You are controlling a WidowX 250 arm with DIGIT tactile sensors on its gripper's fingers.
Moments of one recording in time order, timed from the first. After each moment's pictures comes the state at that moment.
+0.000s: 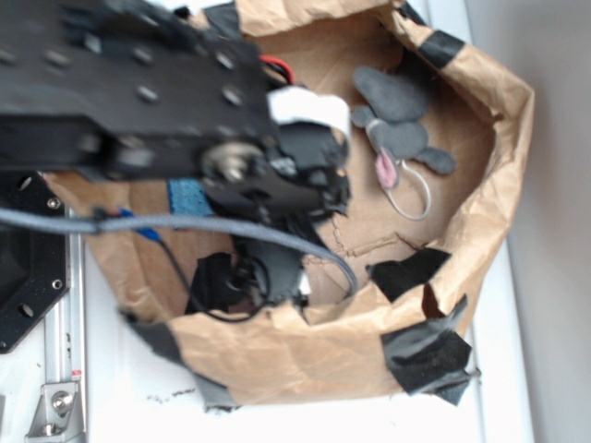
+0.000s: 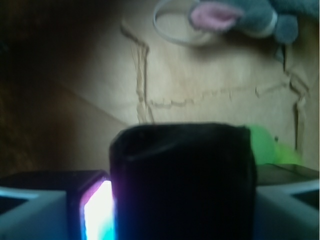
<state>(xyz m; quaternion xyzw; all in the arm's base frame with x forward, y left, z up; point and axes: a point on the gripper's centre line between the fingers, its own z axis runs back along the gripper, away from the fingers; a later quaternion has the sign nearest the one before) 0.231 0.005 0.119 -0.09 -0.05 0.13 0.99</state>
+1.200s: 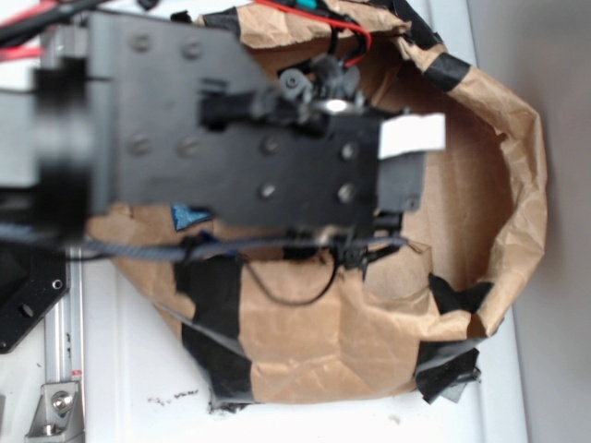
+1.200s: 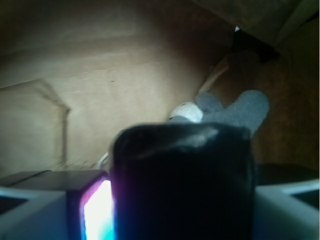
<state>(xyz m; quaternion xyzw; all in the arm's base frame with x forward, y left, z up) 0.267 0.047 0.101 0.10 -0.06 0.17 0.98</state>
